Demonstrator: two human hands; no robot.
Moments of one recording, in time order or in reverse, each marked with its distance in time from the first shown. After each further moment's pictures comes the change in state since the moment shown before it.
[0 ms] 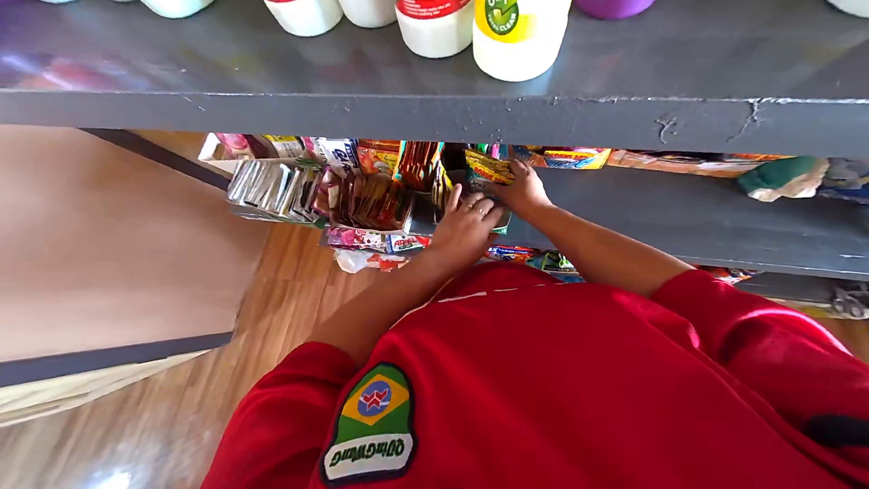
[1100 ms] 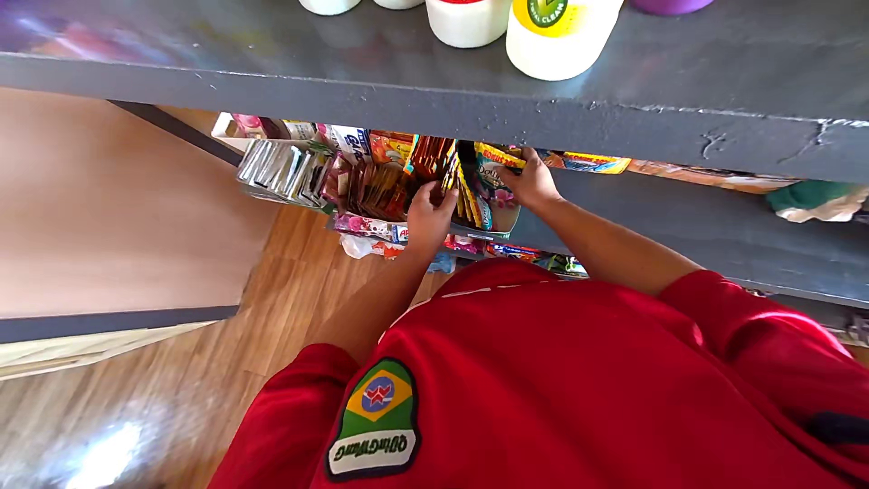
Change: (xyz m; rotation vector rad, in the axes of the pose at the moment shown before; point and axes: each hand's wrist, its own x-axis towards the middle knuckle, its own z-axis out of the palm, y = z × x) left_hand -0.018 -0.036 -0.001 -0.793 0.396 -0.910; right_hand 0.014 -0.011 0.000 0.104 -0.055 0.040
